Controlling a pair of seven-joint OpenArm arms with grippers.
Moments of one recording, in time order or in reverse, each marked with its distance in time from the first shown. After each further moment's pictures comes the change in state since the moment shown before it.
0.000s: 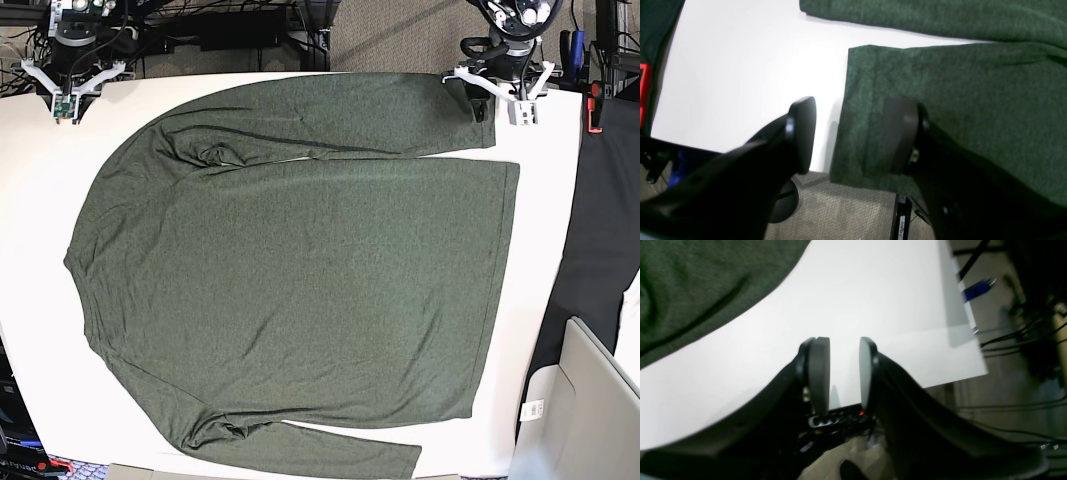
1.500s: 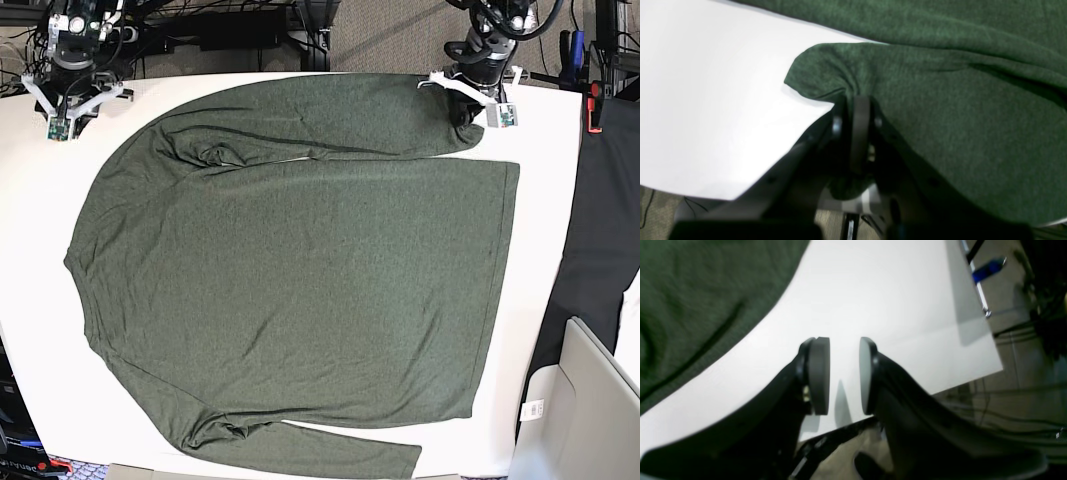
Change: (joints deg) left arm -1.6 -1.6 6.4 -5.9 -13.6 -0.7 -3.9; right arm 6.8 -0.2 -0.3 0.1 1.7 -0.3 -9.4
